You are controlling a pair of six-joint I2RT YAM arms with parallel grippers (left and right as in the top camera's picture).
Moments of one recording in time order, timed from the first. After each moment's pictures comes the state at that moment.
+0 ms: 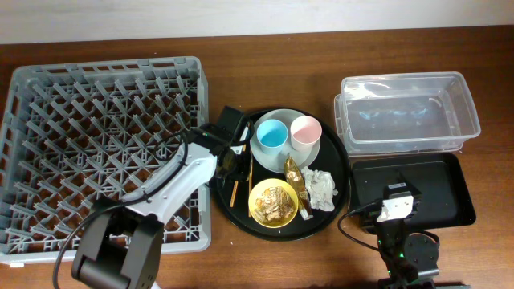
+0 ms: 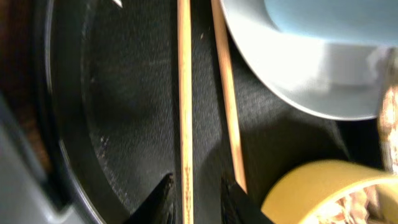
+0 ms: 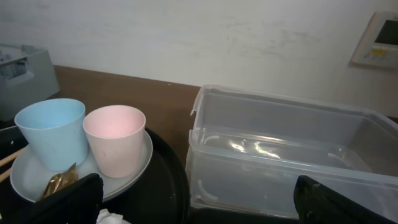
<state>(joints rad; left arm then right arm) -0.48 1.76 1.16 -0.72 0.07 -0.27 0.10 0.02 0.01 -0.08 0.00 -0.10</state>
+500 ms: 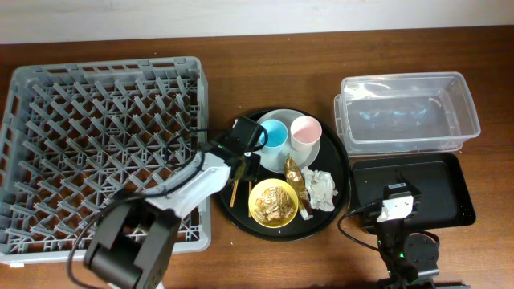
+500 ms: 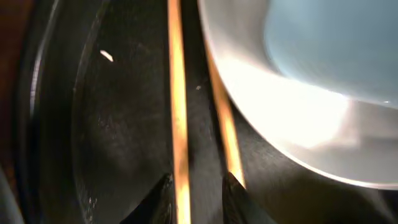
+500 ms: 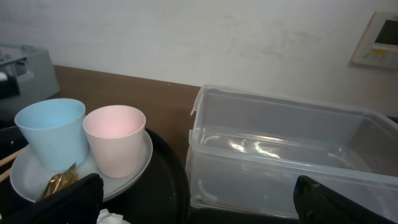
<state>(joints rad) -0.56 1.81 1.08 -0.48 -0.10 -0.29 0.10 0.02 0.01 -0.08 0.00 -0.10</state>
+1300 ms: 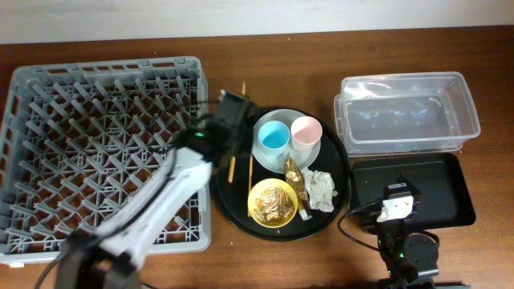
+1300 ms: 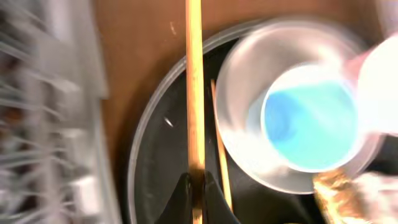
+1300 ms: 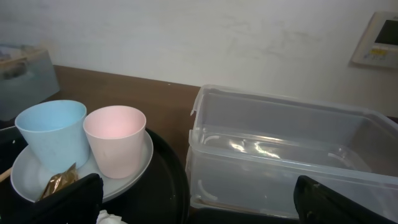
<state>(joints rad) -0.51 1.63 1.25 -0.64 -0.14 -0.29 0.10 0.02 0.01 -0.08 0.00 -0.10</state>
